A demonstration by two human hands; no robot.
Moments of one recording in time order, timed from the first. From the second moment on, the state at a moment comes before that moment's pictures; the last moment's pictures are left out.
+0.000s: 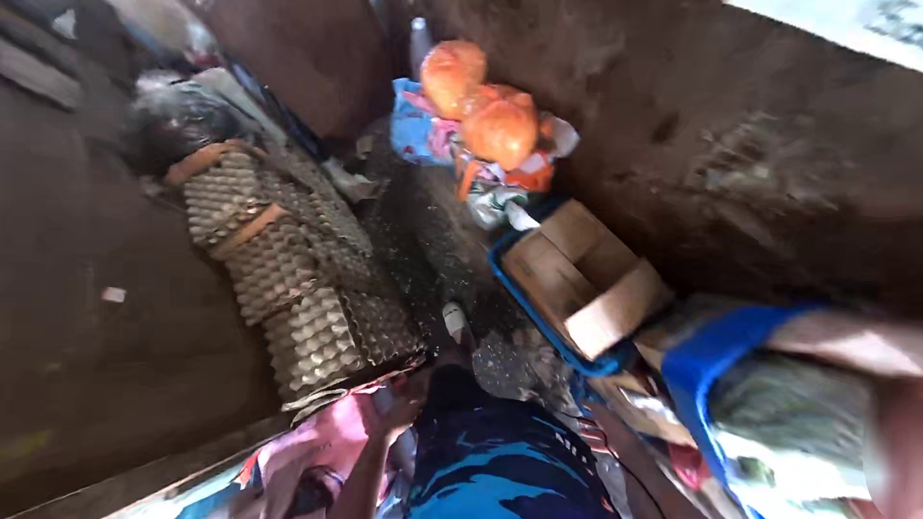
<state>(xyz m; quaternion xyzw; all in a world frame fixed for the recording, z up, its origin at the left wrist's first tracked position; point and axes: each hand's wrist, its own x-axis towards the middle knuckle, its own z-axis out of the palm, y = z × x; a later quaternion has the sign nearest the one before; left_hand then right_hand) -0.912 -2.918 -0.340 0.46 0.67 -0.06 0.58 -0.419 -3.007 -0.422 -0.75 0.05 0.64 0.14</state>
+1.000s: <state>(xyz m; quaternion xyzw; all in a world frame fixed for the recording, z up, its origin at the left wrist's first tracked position) -1.152 -2.100 -0.262 0.40 0.72 0.30 0.48 -0.779 -1.973 -0.353 -0.63 -0.60 0.48 -0.13</state>
